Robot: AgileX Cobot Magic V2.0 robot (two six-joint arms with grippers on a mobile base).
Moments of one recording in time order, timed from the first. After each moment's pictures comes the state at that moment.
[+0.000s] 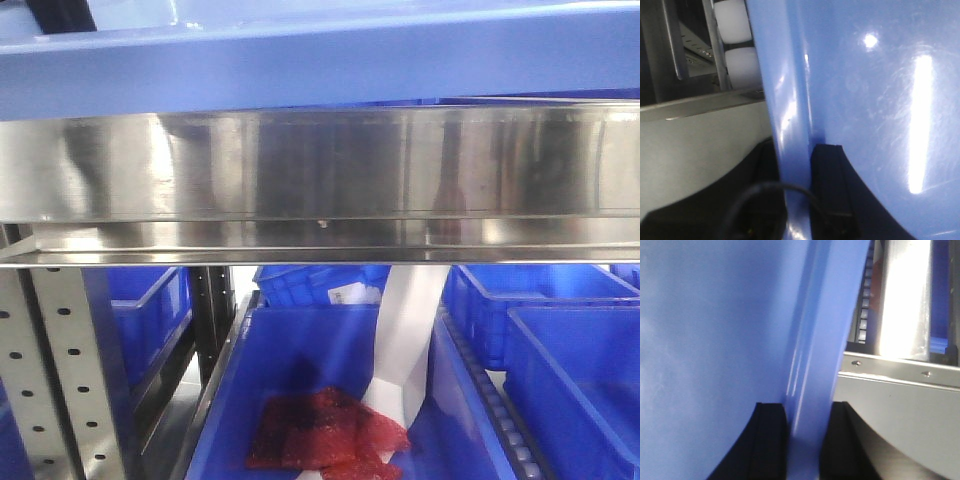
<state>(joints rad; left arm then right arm) -0.59 1.41 -1.39 -0.08 1.24 -0.30 0.47 1.20 -1.25 -0.09 1.16 0.41</state>
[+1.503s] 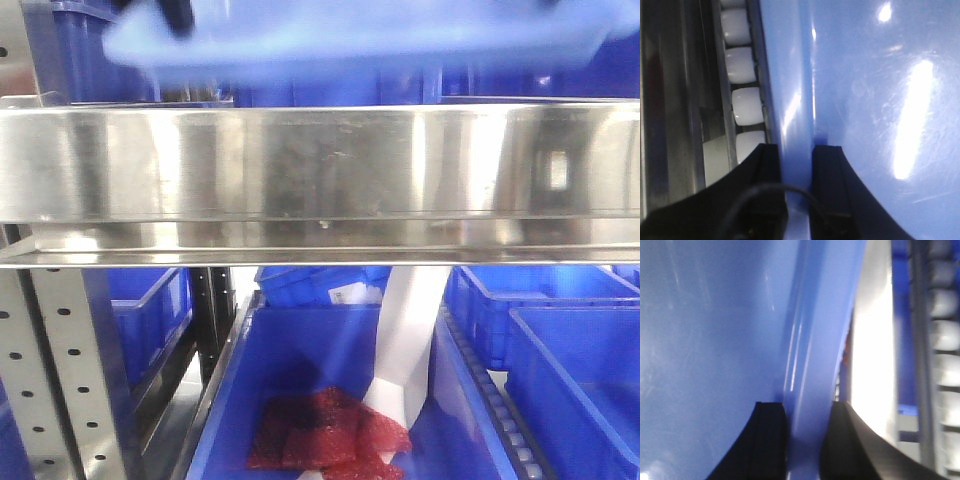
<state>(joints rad) -0.45 1.87 -1.89 -0.04 1.16 -0.23 0.28 1.70 -1.69 -0.10 1.08 0.26</state>
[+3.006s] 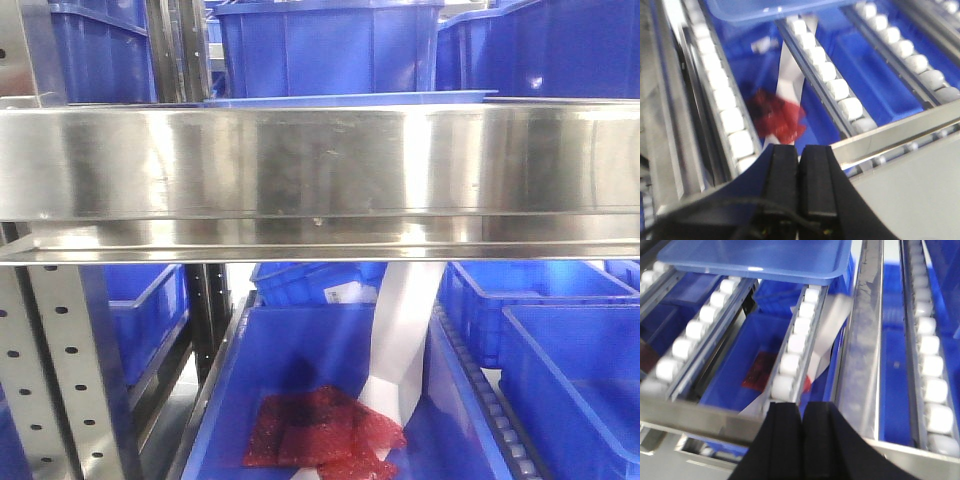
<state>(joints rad) -0.59 1.05 -1.16 0.00 0.78 -0.15 0.30 0.89 -0.94 -0.05 0.64 0.18</state>
